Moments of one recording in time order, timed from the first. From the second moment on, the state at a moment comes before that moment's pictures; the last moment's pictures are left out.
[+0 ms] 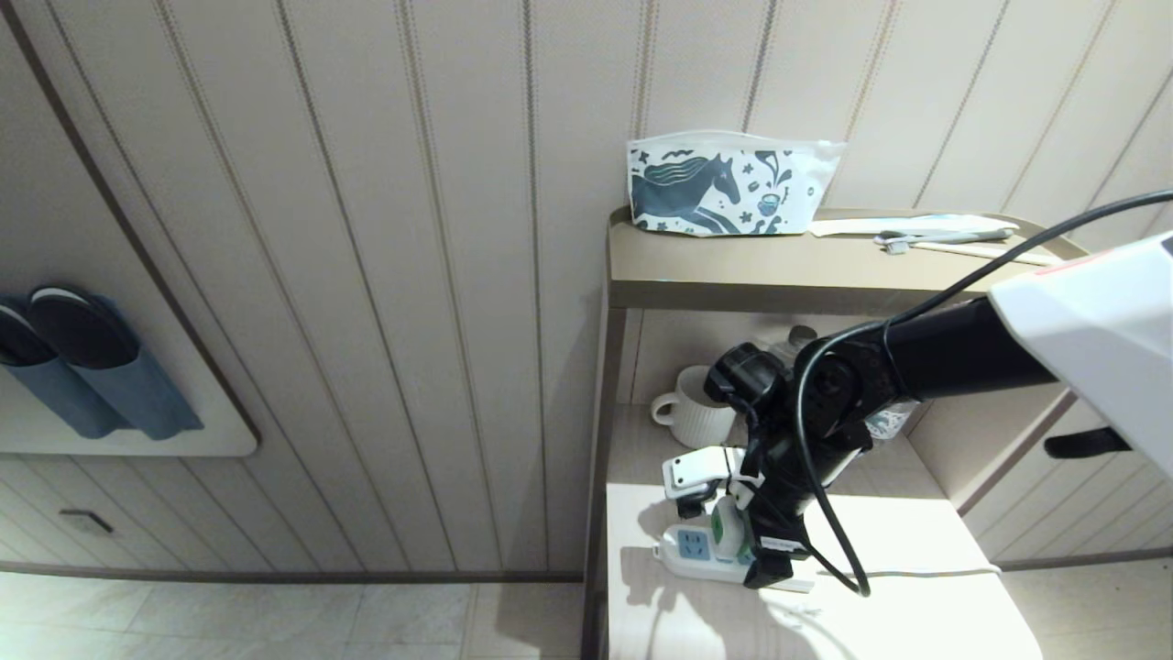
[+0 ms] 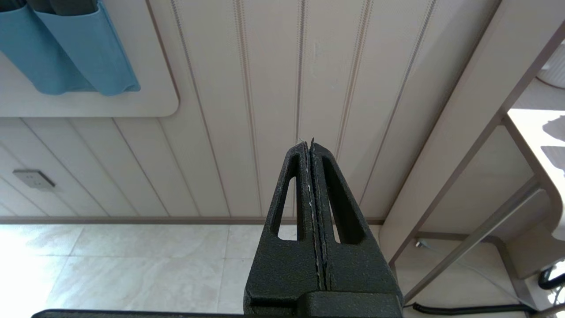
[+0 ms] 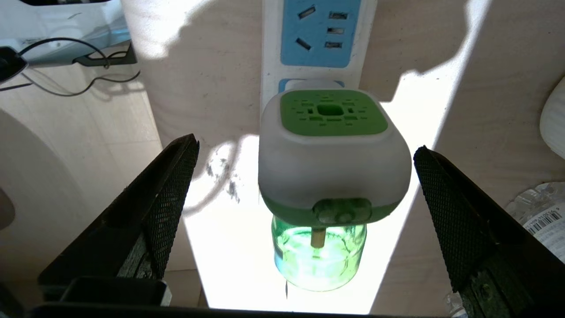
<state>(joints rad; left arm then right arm) -0.01 0.00 -0.03 0.08 -0.01 0.01 0.45 2.09 -1.42 0.61 0.01 -1.03</state>
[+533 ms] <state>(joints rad) -0.01 0.00 -0.03 0.08 -0.01 0.01 0.45 2.11 -1.43 0.61 0.00 -1.03</state>
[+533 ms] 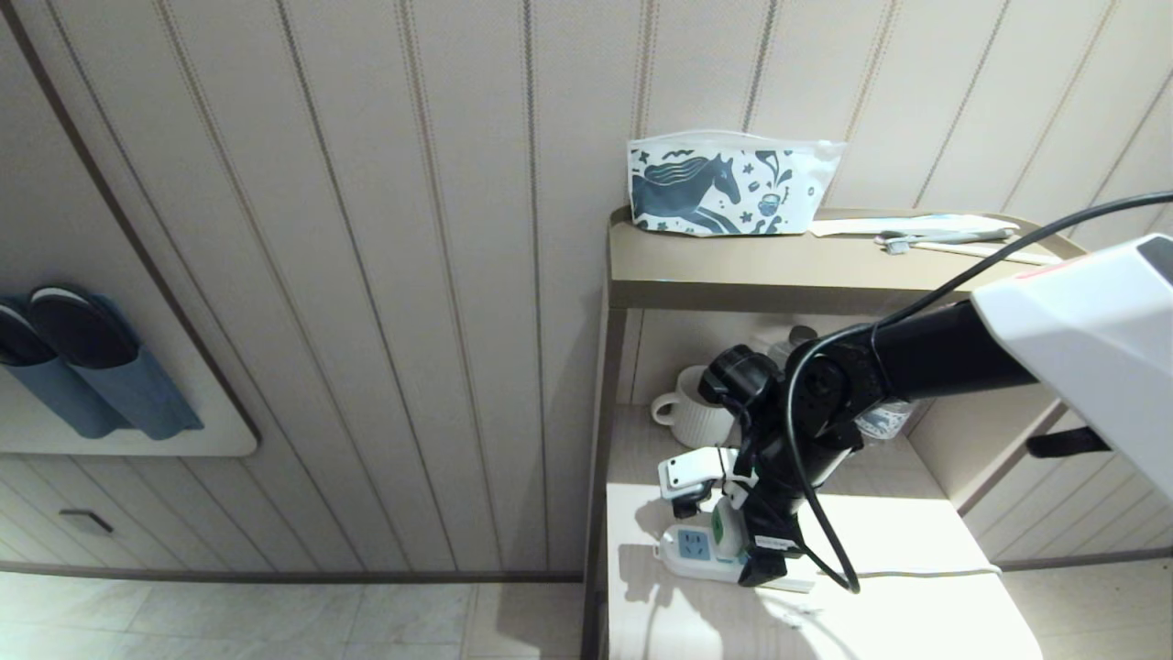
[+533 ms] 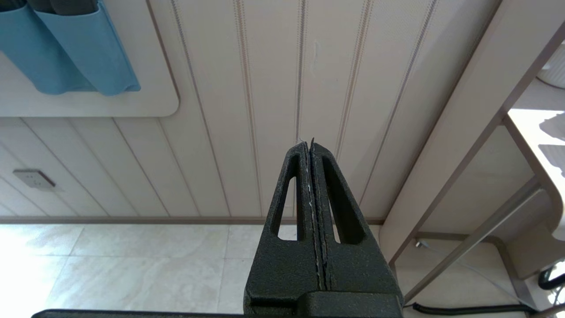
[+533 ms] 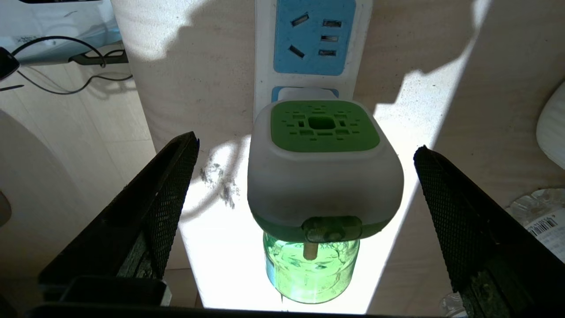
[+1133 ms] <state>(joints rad) -0.01 0.00 -0.03 0.08 -0.02 0.01 0.45 2.15 -1.45 0.61 0.00 -1.02</state>
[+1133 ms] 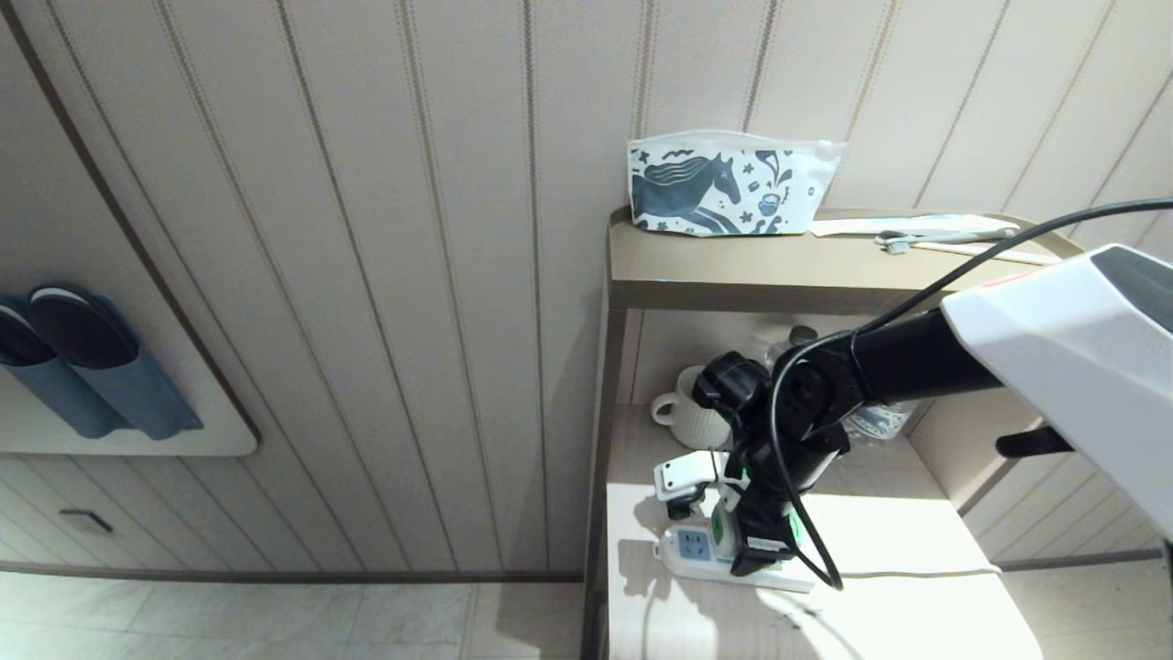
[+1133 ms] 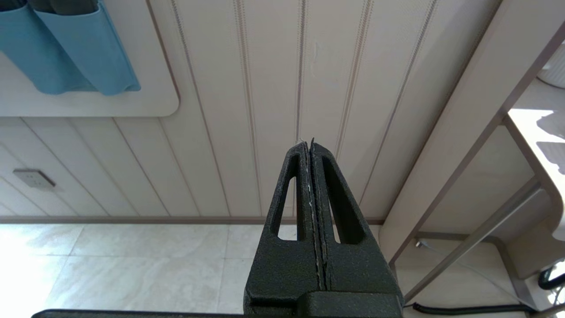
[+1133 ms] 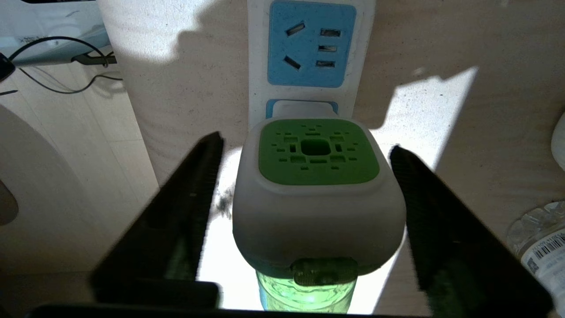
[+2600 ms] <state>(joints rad) -0.01 0.00 -0.02 0.08 -0.01 0.02 0.46 2.13 -1.41 0.61 0.01 -1.02</state>
